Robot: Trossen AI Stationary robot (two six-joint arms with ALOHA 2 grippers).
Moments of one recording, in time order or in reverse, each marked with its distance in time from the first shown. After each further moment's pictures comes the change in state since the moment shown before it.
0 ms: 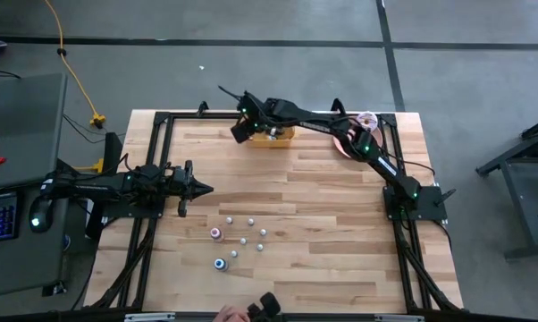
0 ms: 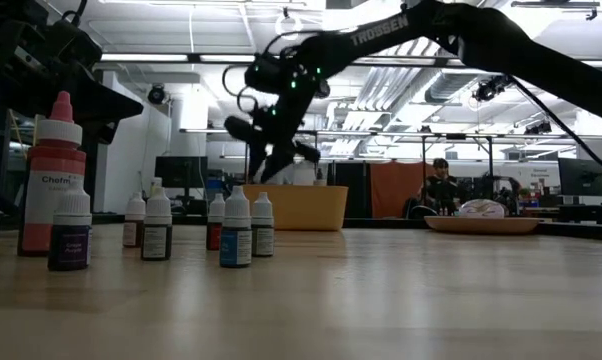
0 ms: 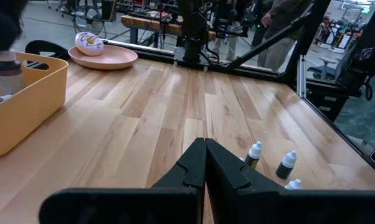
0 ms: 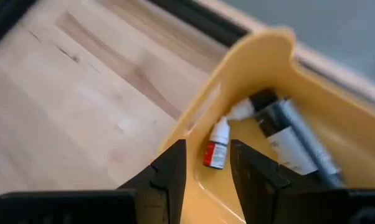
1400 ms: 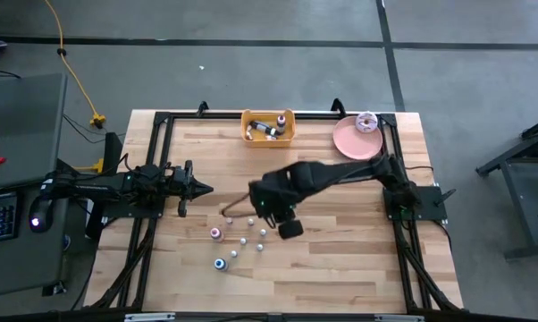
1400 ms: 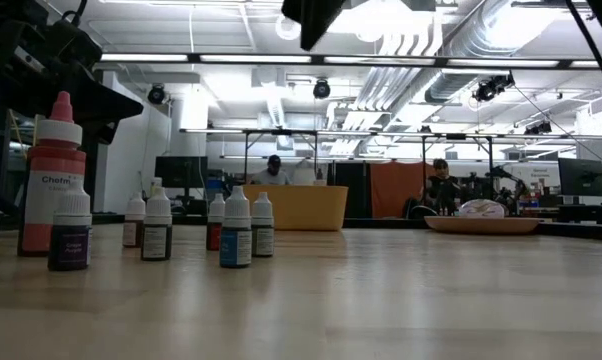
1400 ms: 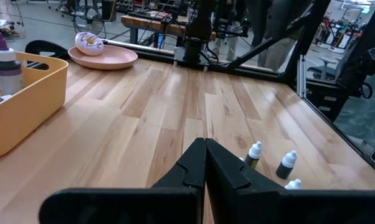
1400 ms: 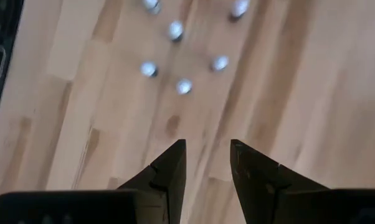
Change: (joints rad) left arm 0.000 0.000 0.000 0.000 0.002 0.000; right arm 0.568 -0.352 -0.121 -0.547 -0.169 -0.628
